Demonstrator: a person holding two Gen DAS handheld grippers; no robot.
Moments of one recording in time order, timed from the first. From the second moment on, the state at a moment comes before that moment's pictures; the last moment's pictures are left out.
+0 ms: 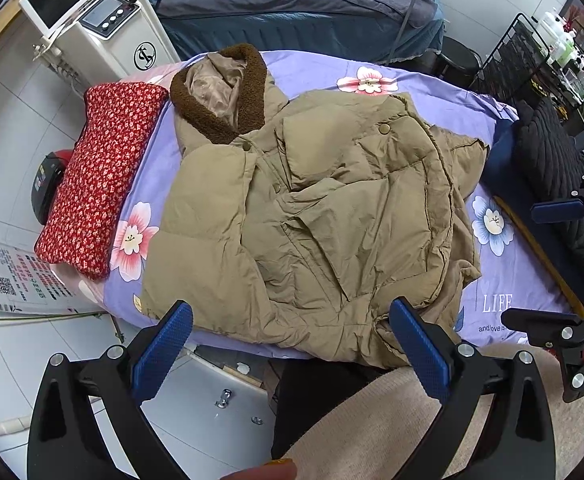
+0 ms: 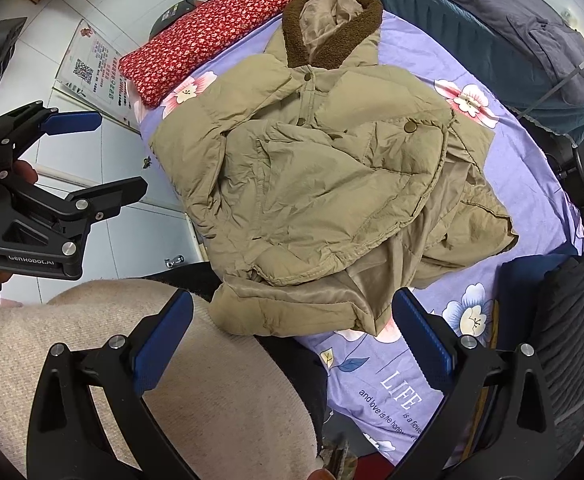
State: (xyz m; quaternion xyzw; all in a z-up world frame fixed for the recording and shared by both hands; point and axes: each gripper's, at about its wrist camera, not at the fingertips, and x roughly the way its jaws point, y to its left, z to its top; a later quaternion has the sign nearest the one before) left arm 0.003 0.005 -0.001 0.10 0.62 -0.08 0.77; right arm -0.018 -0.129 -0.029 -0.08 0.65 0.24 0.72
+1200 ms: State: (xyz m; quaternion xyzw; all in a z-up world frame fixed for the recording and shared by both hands) left arm 0.003 0.006 -0.008 0.10 0.63 -0.08 0.77; right arm -0.020 -0.122 -0.033 -0.08 0.65 0.25 0.71
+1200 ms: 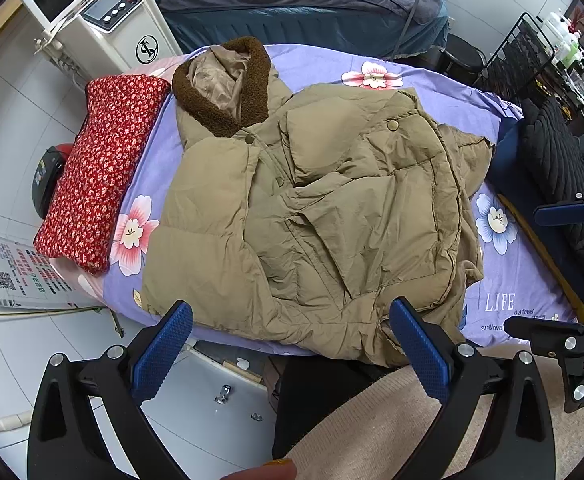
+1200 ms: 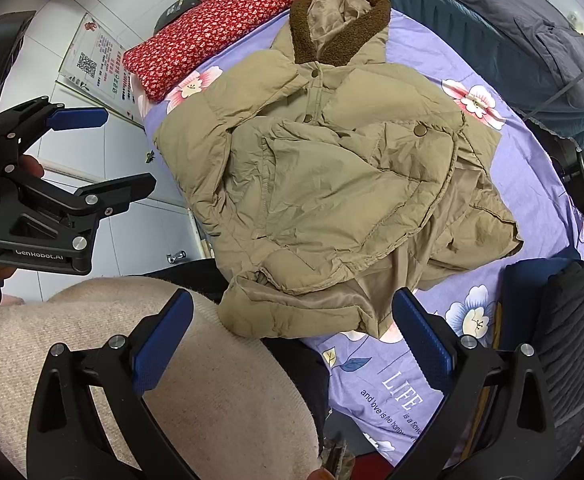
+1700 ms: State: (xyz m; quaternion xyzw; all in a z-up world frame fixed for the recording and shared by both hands) left arm 0.009 0.012 -0.013 0.09 0.63 -0.07 0.77; right arm -0.015 -0.122 -0.035 -0.07 0.65 0.26 0.71
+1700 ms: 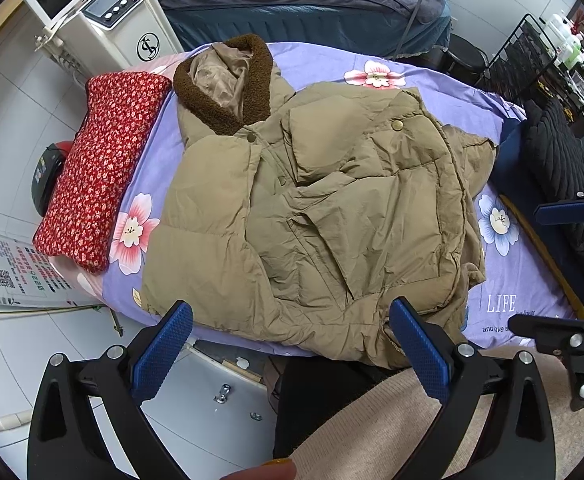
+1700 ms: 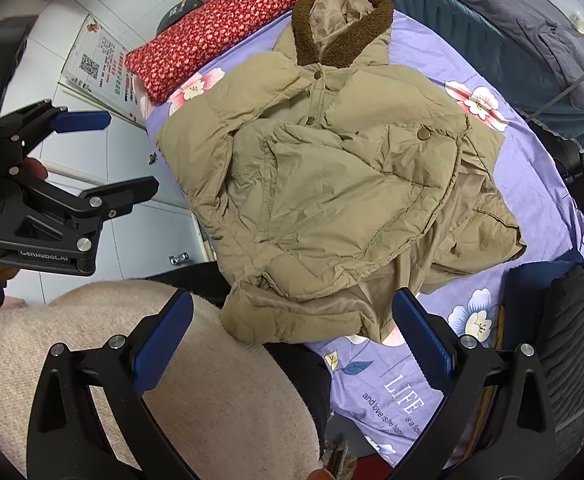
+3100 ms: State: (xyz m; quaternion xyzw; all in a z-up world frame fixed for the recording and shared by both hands) left arm 0.303 0.230 -0.312 -0.09 0.66 -0.12 0.73; right arm 0.395 -0.100 -0.311 -0.03 0.70 0.23 0.67
